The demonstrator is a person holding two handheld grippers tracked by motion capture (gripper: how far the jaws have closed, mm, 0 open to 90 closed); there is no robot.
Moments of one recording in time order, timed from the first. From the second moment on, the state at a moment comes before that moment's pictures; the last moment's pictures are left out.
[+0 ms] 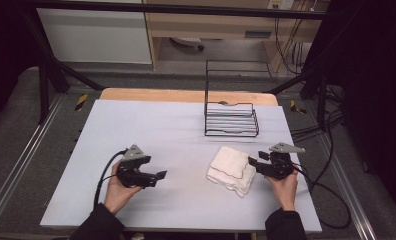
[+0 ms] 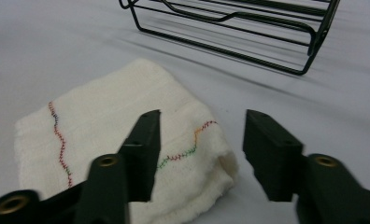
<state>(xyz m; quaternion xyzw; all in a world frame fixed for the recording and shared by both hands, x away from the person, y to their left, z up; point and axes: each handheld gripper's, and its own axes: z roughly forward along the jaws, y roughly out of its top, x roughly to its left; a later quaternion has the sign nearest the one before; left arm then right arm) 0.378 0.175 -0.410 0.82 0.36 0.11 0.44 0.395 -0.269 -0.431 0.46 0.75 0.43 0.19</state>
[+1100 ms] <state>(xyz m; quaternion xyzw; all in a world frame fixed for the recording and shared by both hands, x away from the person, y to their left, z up) 0.412 0.019 -0.444 0.85 0.36 0.05 0.38 0.353 -0.261 -0.441 0.46 0.76 0.43 0.18</state>
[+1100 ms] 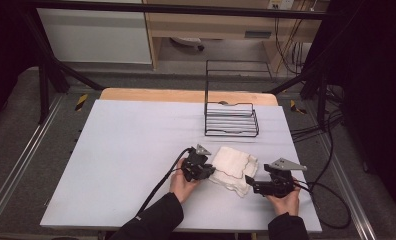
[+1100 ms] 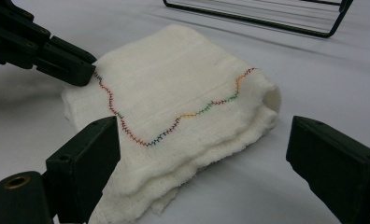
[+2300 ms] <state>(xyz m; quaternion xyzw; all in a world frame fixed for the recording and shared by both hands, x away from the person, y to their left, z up) 0.448 0.023 -0.420 0.85 0.35 0.09 0.39 0.355 -0.261 -0.442 0.46 0.76 0.43 0.16</state>
